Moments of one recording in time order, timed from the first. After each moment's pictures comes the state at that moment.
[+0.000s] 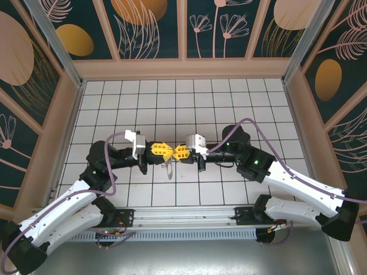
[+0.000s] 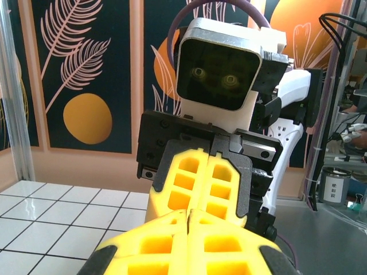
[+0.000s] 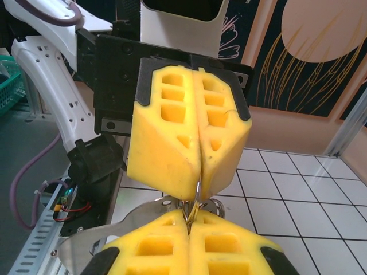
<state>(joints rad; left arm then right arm) -0.70 0.74 0.57 0.40 0.78 -0.23 0.99 0.97 0.87 -0.04 -0.54 -0.29</state>
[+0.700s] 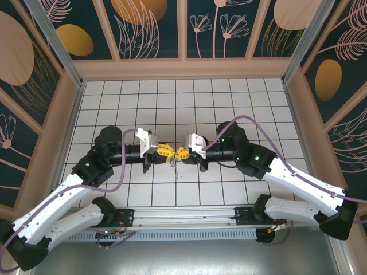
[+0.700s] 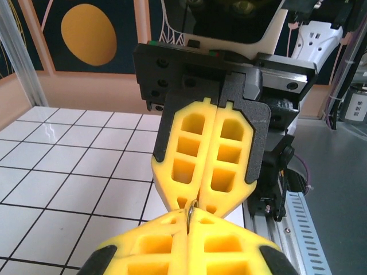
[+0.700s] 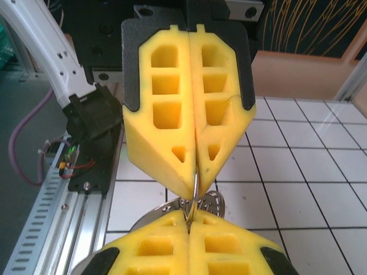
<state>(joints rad) -0.70 0.82 0.80 -0.20 0.74 0.13 0.98 1.03 1.00 -0.35 -0.50 -0.35</state>
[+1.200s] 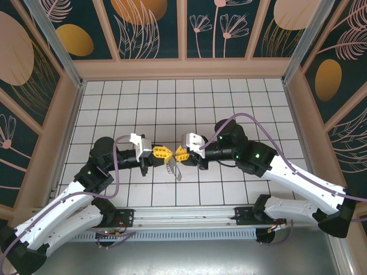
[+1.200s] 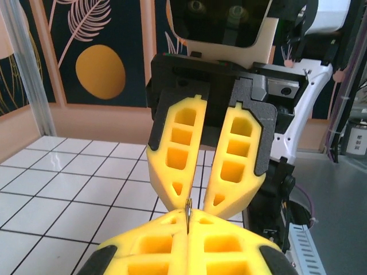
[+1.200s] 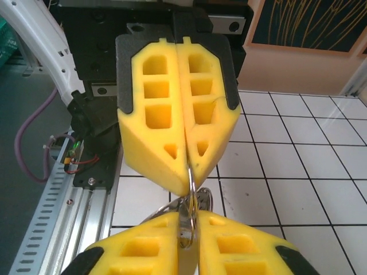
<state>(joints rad) -0.70 0.72 0.62 0.11 0.74 -0.03 0.99 1.03 1.02 -0.37 -0.50 -0.35</state>
